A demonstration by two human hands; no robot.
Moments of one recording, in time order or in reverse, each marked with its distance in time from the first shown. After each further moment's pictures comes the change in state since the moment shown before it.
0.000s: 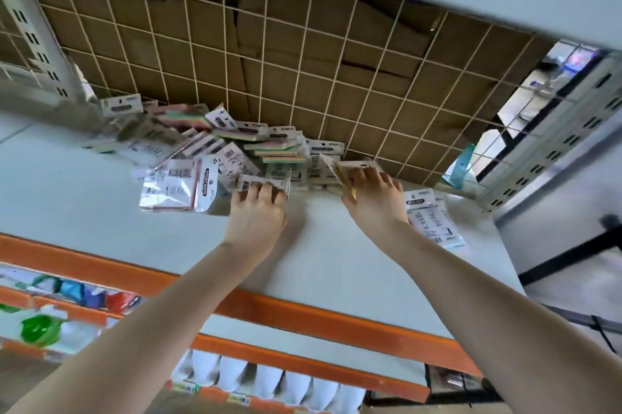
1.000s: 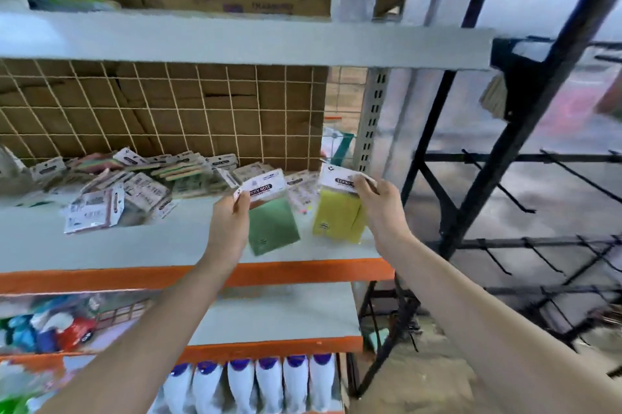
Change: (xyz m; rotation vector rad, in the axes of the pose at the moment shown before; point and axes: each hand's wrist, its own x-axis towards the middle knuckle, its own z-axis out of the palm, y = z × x) left_hand -0.066 0.181 -0.118 -1.145 0.138 -0.354; right_hand -0.200 0.137 -0.130 1.354 0.301 0.571
